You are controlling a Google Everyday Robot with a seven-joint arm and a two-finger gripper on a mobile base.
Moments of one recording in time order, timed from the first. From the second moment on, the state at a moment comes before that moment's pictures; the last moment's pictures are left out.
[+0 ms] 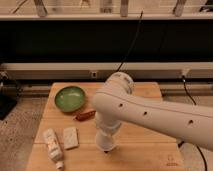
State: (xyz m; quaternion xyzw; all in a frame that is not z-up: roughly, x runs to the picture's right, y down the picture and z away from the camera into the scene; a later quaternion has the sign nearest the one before) arm 0.003 0.182 0.586 -0.29 -0.16 -0.36 0.87
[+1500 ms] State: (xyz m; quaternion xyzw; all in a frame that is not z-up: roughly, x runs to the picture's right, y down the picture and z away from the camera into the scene) arm 0.021 0.232 0.669 -0.31 -0.15 -0.34 0.88
